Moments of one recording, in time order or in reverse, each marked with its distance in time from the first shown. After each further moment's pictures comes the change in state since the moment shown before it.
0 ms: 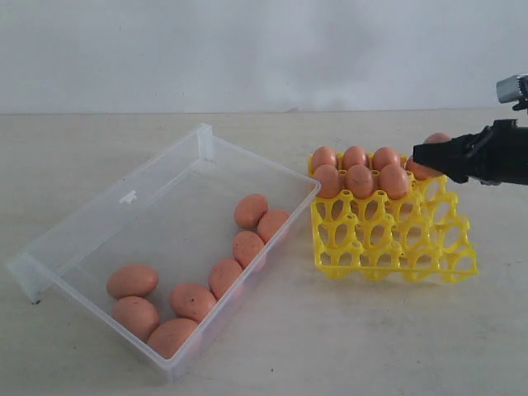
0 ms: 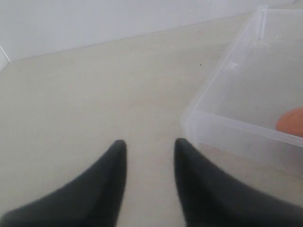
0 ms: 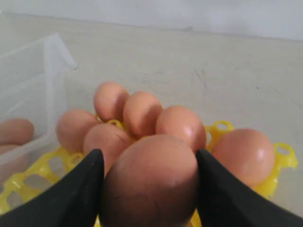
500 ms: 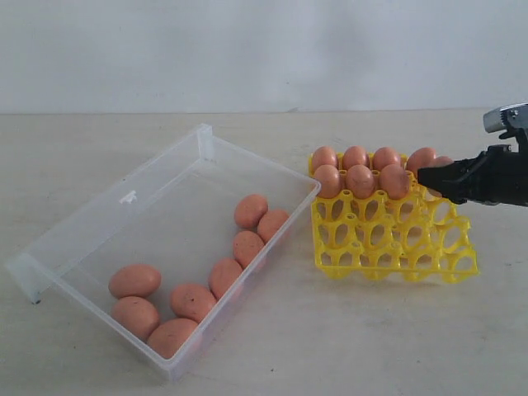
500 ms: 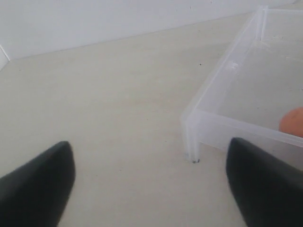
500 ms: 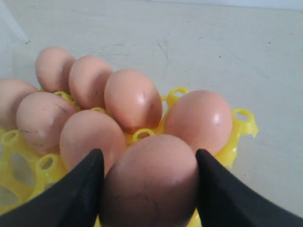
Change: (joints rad) left arm 0.000 0.000 0.000 0.002 0.002 -0.006; right arm 0.000 0.105 -0.004 0.126 0.079 -0.184
